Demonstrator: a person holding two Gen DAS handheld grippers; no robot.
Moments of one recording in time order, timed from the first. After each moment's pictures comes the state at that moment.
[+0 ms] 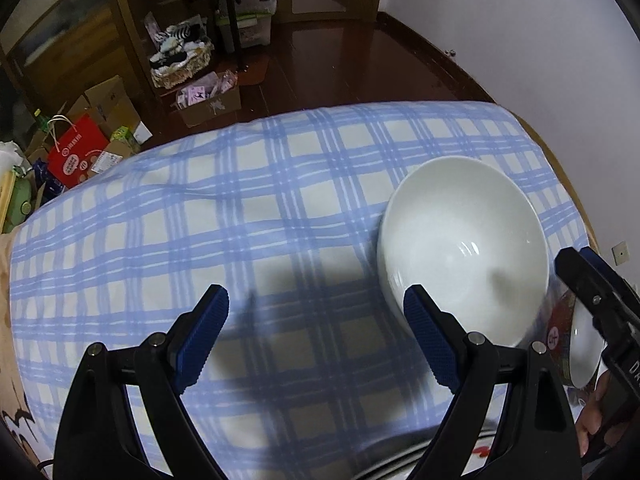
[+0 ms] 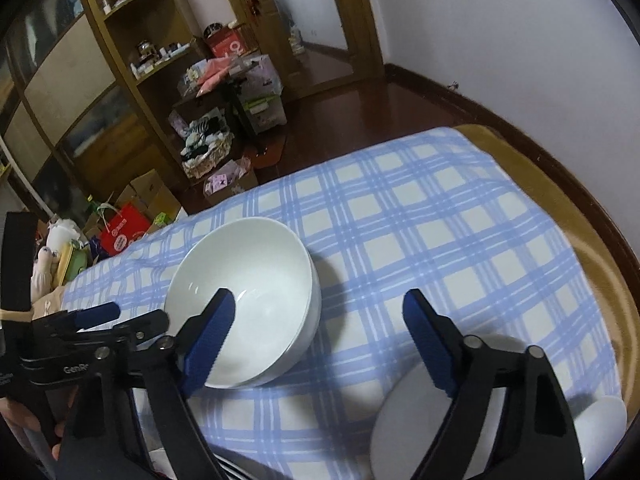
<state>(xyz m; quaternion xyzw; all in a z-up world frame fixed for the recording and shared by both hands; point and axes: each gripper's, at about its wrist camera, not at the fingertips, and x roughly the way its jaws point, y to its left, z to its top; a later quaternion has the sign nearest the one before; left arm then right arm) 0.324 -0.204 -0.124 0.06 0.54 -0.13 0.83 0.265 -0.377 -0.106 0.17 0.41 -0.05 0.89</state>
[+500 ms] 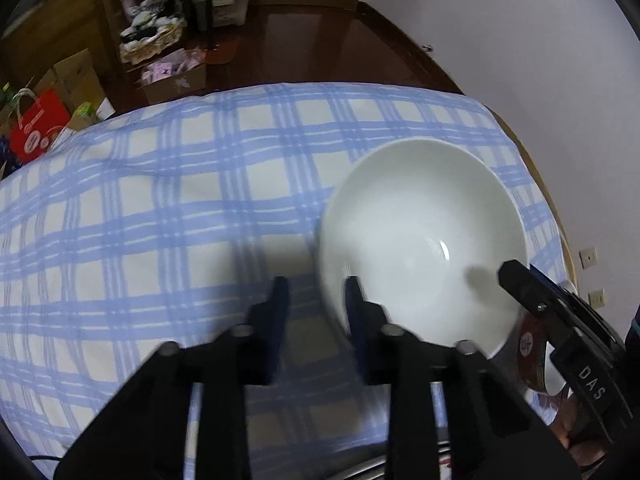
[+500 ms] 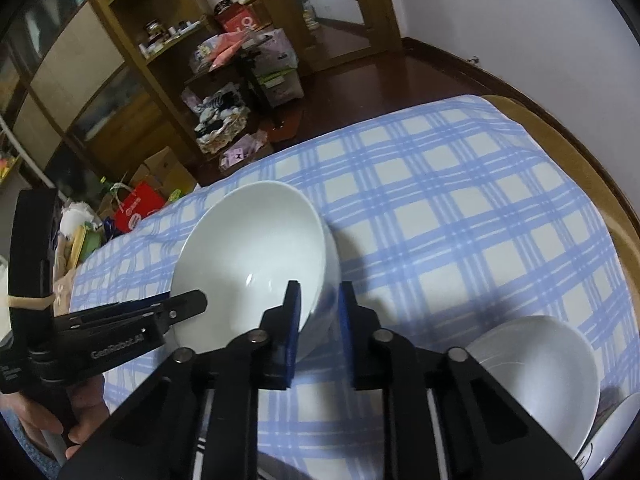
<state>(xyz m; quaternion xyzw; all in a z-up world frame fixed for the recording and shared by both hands) 0.328 -0.219 -0.147 0.00 0.56 -0.19 0.81 0.273 -0.367 -0.126 0.18 0.44 -0.01 0.88</state>
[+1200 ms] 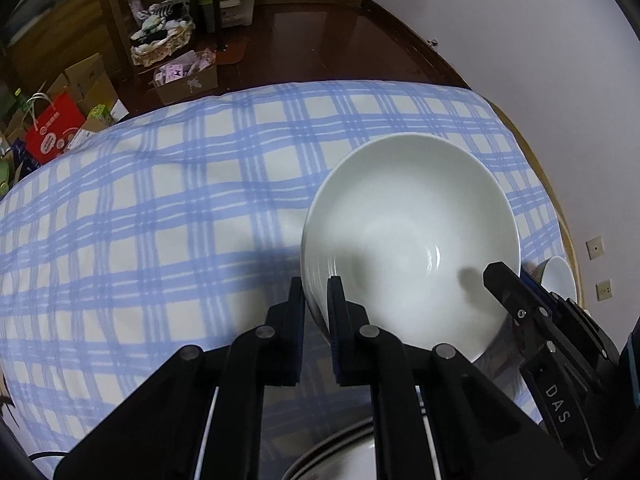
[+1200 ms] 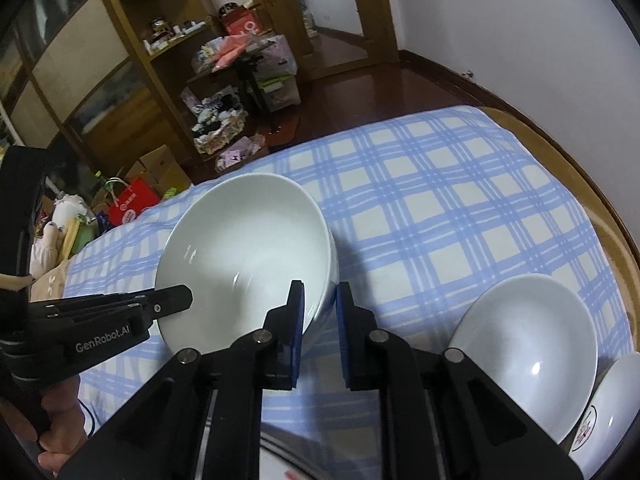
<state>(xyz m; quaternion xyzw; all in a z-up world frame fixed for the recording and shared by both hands) 0.302 -0.205 -0.120 0.02 0.56 -0.16 0.81 0.251 -0.338 -0.112 0.16 0.43 -0.03 0.89</state>
